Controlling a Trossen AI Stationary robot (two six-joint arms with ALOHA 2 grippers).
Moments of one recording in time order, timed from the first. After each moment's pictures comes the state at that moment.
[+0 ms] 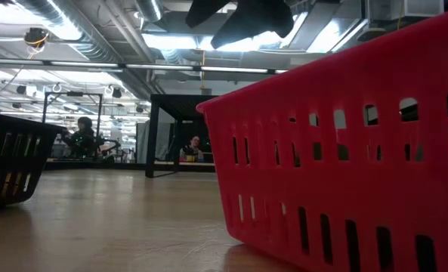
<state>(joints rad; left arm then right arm) -0.83 1.75 1.25 -0.53 -0.06 -0.59 0.43 1.90 1.56 -0.52 0.59 0.60</state>
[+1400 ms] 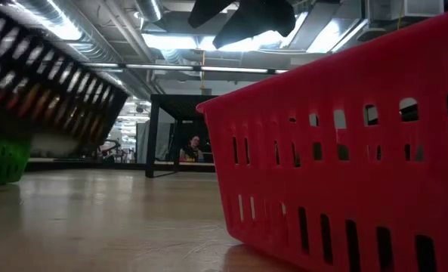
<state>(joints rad) -0.82 1.73 1.33 -0.83 -0.21 -0.49 0.44 1.90 1.55 -0.53 0.59 0.59</state>
